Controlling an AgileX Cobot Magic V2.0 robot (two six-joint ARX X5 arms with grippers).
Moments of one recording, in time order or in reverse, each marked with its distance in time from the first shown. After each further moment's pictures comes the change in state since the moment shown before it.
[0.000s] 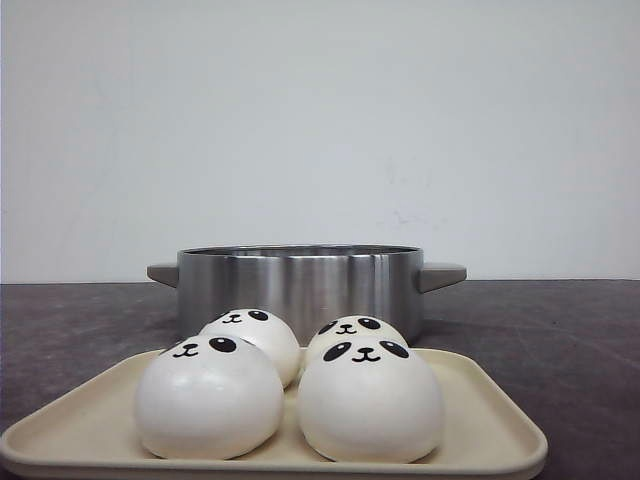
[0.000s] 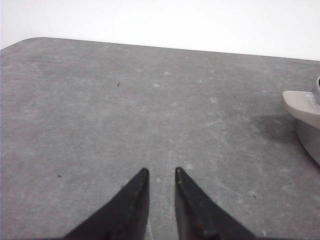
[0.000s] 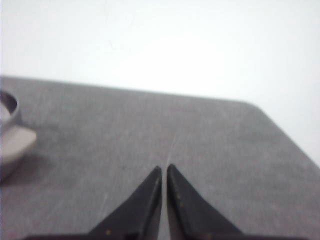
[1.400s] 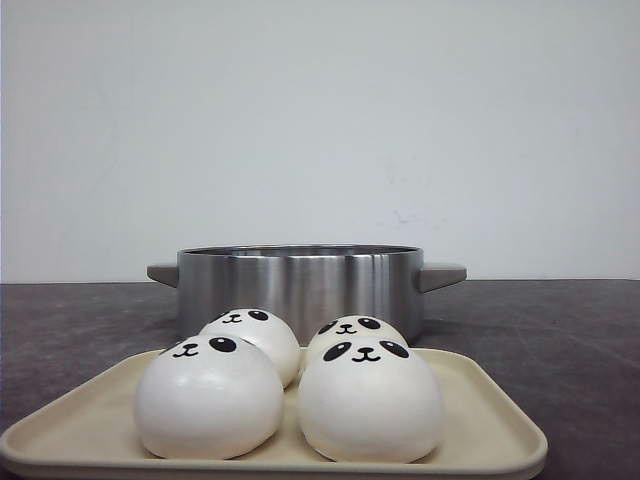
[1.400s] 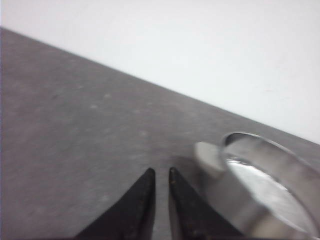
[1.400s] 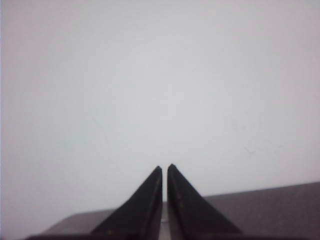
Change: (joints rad) left arm 0.000 0.011 0.193 -0.063 0.231 -0.315; right arm 0.001 0.000 0.000 0.435 -0.367 0.575
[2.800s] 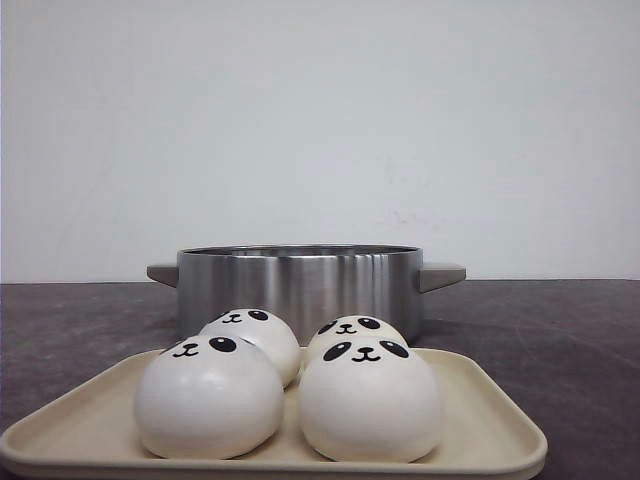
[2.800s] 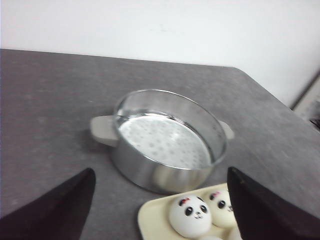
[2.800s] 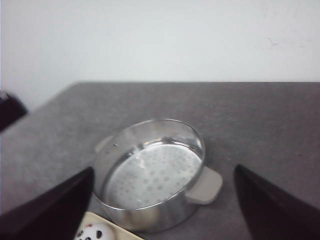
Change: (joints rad) left arm -0.184 0.306 0.496 -0.404 0.196 0.215; right arm 0.165 0.617 0.810 -0.862 -0.051 -0.309
